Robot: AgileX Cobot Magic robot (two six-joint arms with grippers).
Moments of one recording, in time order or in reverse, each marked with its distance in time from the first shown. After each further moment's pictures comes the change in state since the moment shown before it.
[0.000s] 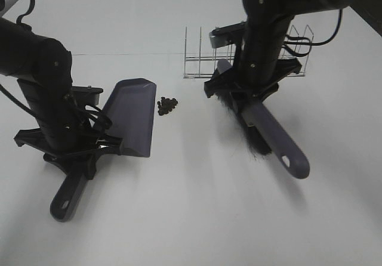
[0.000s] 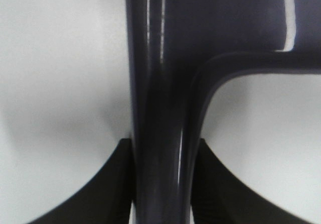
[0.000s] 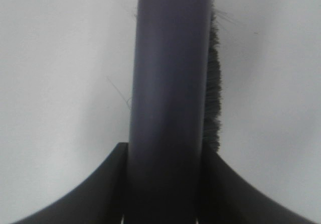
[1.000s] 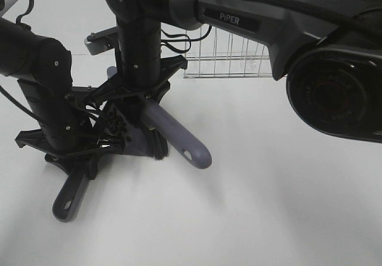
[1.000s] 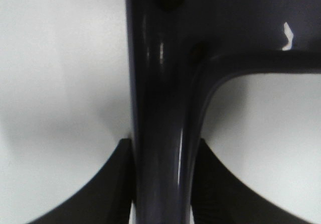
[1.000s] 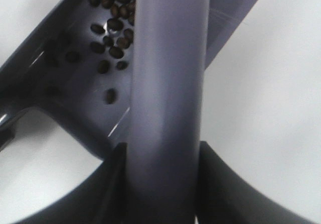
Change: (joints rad) left arm 0.000 0.000 0.000 -0.016 -0.003 0.001; right arm 0.298 0.344 -0.727 0.064 0.350 -0.090
